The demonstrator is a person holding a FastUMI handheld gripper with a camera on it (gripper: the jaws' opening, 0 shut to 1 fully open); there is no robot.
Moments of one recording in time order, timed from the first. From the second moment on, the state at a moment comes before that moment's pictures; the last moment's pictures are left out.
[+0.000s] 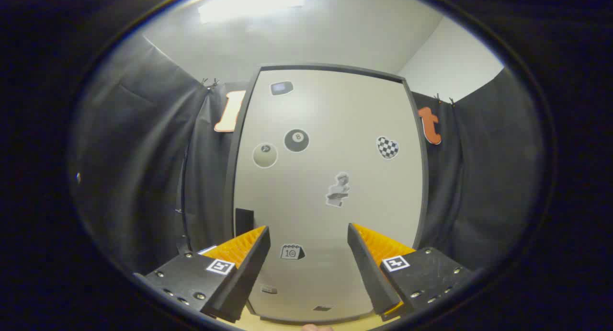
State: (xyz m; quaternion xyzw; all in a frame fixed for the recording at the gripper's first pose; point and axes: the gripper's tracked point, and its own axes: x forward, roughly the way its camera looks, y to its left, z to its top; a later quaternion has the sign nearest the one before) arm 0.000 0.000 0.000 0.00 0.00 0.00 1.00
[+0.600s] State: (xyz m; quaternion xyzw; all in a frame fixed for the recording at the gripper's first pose) arm 0.014 0.060 -0.023 0.01 0.05 0.02 1.00
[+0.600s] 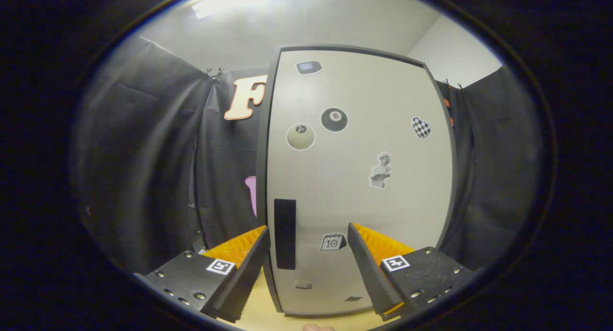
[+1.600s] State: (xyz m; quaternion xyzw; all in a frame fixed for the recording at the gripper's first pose) arm 0.076 0.085 -0.076 -0.01 0.08 -0.03 1.00
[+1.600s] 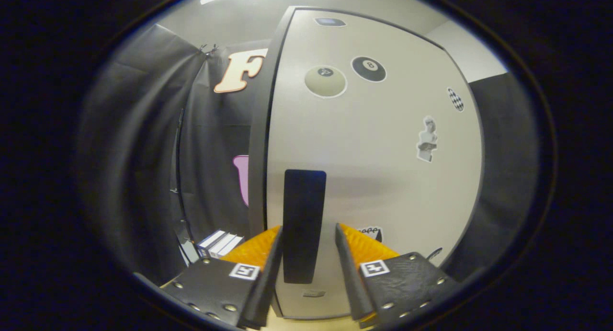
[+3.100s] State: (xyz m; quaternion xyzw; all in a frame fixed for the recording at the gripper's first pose) arm -0.083 0.011 -0.052 0.07 0.14 0.01 0.99
